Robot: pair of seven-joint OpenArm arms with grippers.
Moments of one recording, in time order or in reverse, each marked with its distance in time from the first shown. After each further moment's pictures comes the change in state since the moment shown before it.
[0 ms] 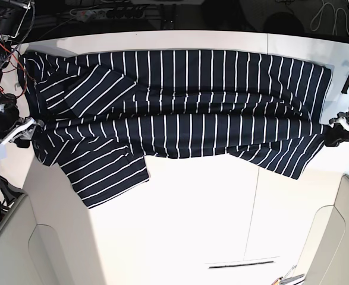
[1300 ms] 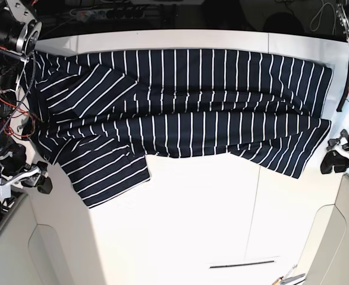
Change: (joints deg) left arm -13.4 2.5 4.3 -11.8 14.3 1.1 -14.1; right arm 21.3 0.1 -7.0 -27.8 -5.0 -1.5 13.8
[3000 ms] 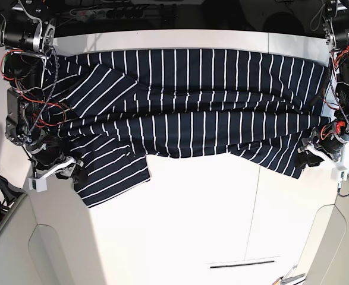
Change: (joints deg) left arm -7.0 4.9 9.8 -17.3 5.3 -0.7 -8.5; right arm 0.3 -5.5 -7.4 -7.8 -2.3 1.5 6.9
